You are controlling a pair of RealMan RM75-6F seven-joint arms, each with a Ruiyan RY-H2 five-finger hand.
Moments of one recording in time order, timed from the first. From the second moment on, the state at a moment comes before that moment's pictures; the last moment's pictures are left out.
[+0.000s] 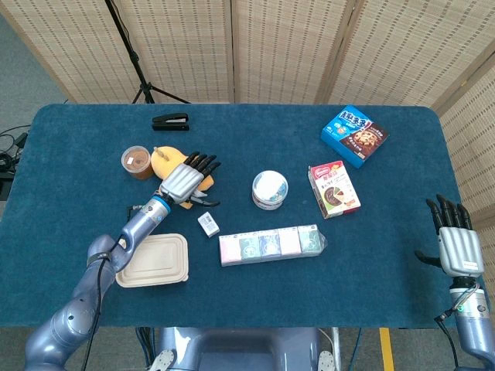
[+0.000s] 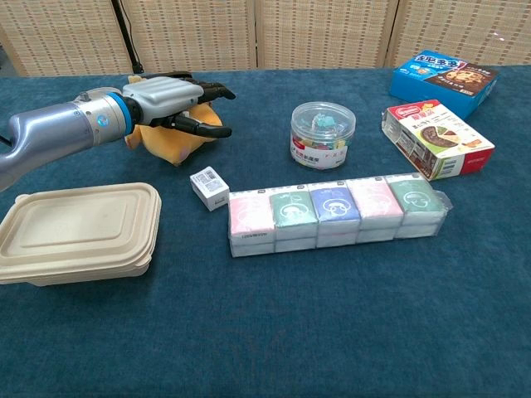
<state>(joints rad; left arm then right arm) -1.03 -2.06 0.05 -0.12 1.61 0.81 -0.64 0.22 -1.31 0.15 -1.26 -1.35 1.32 0.02</state>
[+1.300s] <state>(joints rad) -1.04 -2.07 0.07 -0.14 1.63 0.92 -0.77 0.22 -1.31 0.14 -1.25 -1.35 1.31 0.04</state>
